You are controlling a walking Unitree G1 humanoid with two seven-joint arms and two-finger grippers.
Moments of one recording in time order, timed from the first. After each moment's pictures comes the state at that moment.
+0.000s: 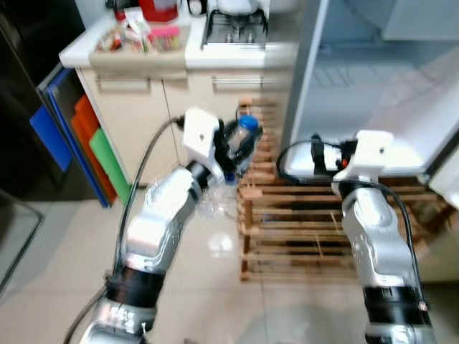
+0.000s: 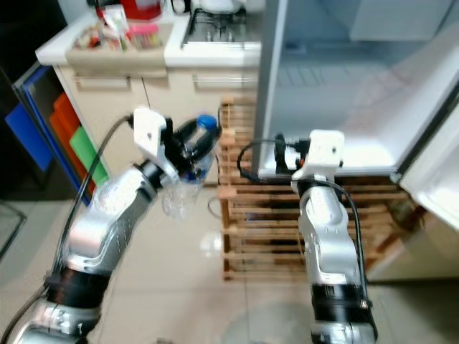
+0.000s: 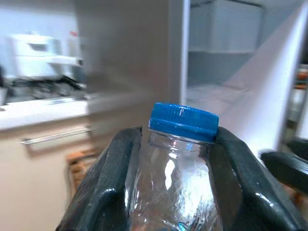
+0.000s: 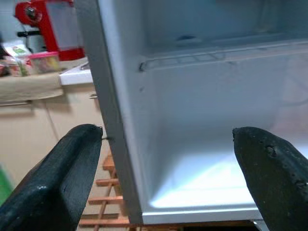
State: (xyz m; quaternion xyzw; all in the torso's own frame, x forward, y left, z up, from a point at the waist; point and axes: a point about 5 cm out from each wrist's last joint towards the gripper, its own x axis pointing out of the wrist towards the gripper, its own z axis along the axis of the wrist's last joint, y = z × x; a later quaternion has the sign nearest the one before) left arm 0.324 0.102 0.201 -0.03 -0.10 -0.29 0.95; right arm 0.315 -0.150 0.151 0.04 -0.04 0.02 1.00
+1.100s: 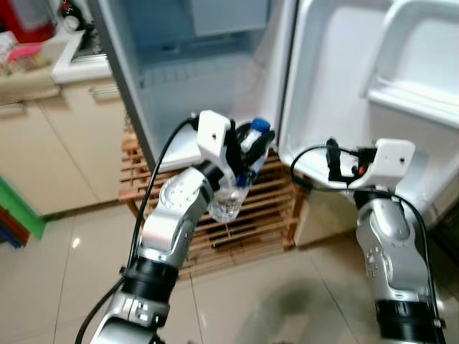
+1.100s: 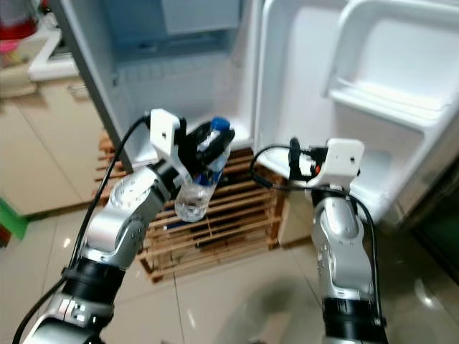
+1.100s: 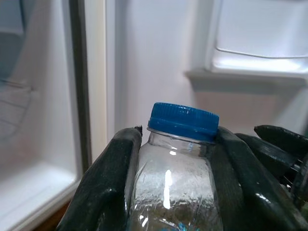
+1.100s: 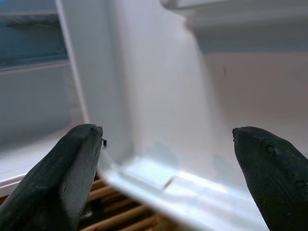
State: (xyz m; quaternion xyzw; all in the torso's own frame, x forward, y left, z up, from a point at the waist) left arm 0.319 0.061 0.183 -0.07 -0.08 -0.36 0.93; right arm 0.298 -0.183 0.148 0.03 -0.05 -0.02 1.00
